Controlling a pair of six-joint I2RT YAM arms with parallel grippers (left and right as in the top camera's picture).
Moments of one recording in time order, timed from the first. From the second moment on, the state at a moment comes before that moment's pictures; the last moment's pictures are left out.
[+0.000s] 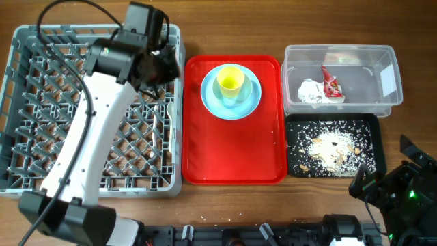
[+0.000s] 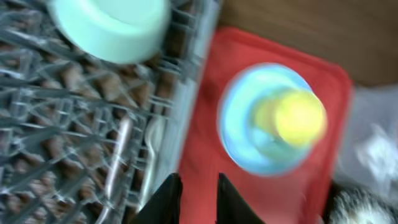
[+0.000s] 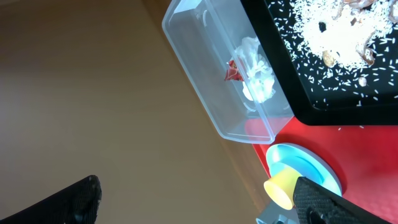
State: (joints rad) left arm -0.28 1.63 1.71 -1.19 -0.02 -0.55; right arm -0.03 0.50 1.11 -1.20 0.19 2.06
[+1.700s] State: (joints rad) left arm 0.08 1.93 1.70 -1.12 0.24 -0.33; right arm -0.03 0.50 1.11 -1.20 0.19 2.06
